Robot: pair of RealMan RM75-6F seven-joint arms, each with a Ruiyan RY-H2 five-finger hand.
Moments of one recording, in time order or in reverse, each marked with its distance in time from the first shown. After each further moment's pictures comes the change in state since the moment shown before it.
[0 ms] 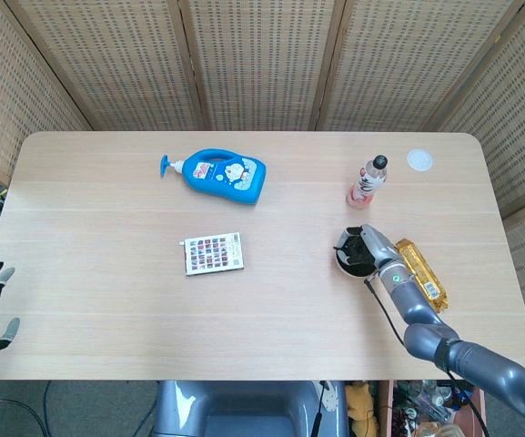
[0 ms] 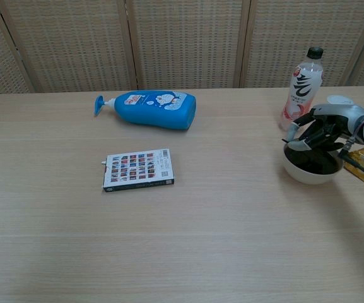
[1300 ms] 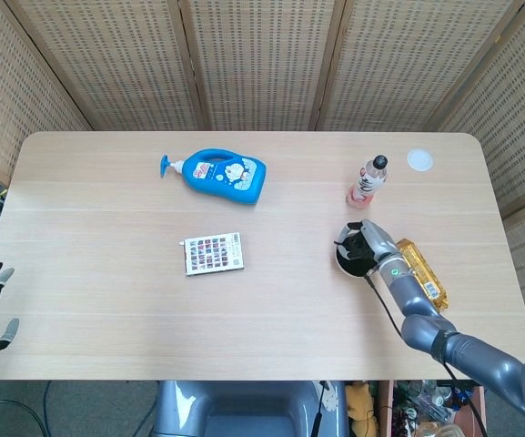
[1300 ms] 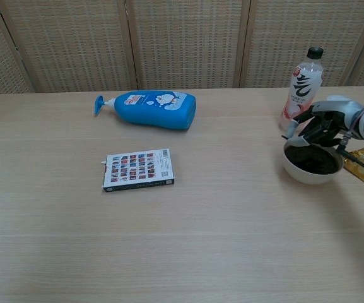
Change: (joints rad) left arm 0.002 -0.003 0.001 0.001 -0.004 -0.004 0.001; right arm 0.032 -0.010 0.013 0.046 0.065 -0.039 -0.053
